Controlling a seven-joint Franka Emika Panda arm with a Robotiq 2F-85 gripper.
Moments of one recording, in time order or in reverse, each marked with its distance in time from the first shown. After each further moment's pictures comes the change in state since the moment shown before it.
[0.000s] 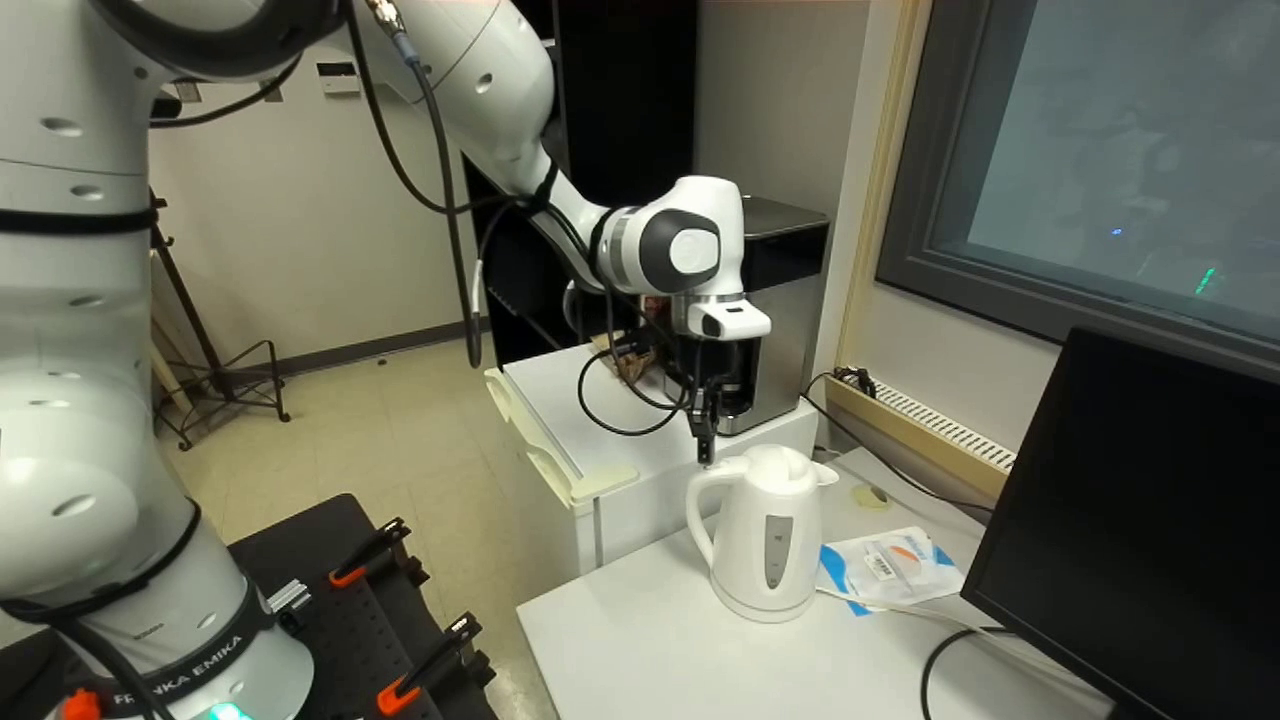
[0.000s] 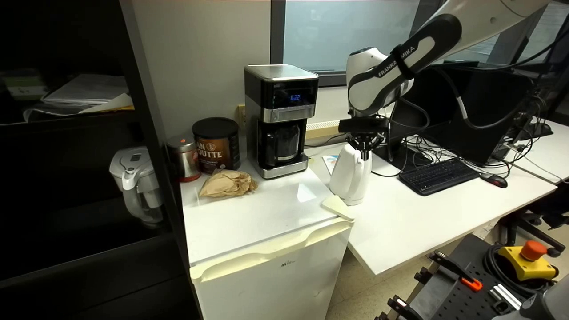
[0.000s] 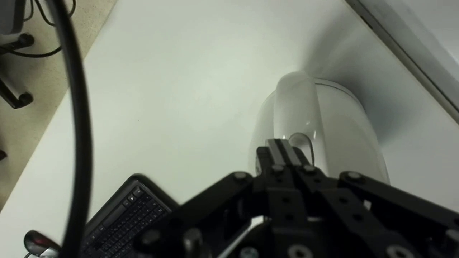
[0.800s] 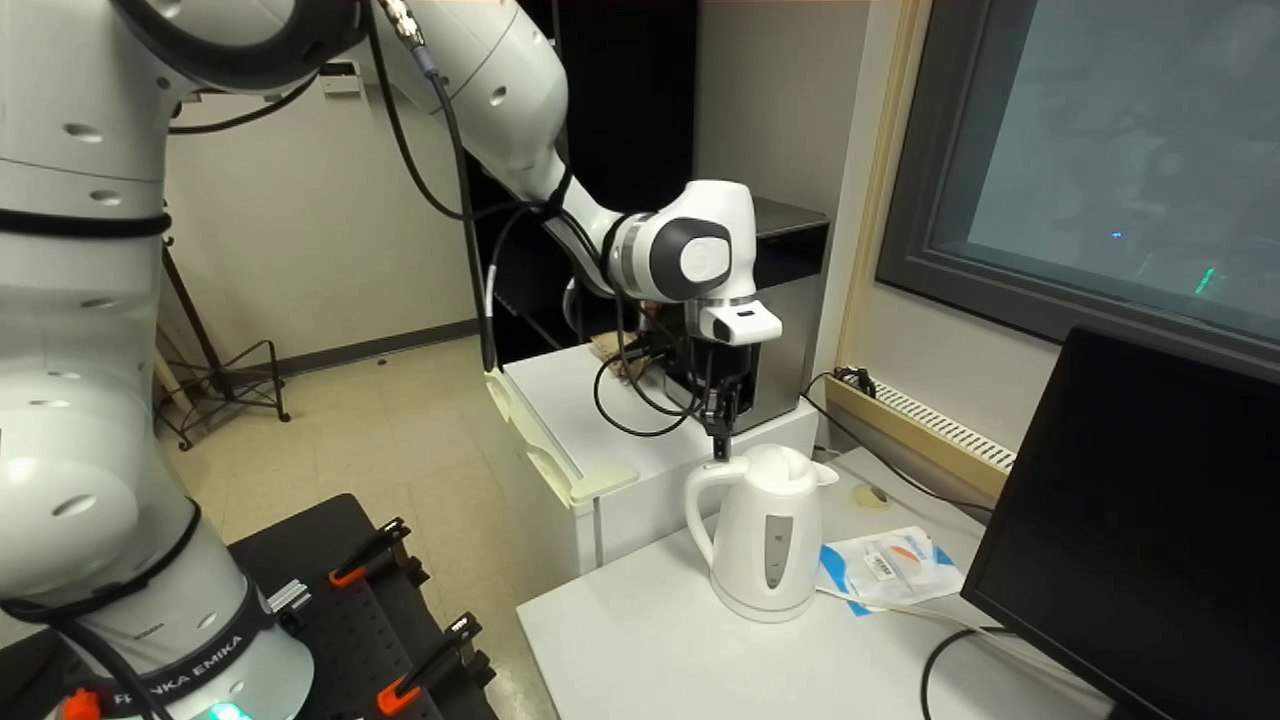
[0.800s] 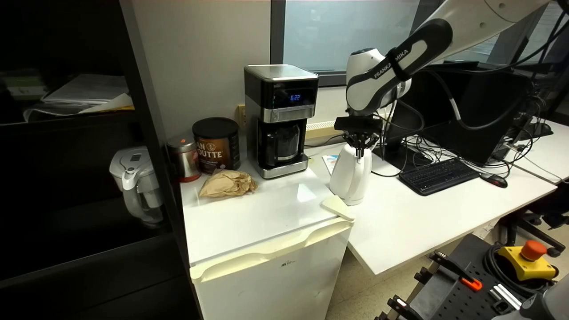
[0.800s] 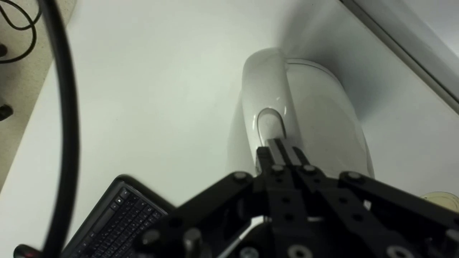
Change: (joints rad) arm 0.001 0.039 -0.017 0.036 0.036 0.065 0.034
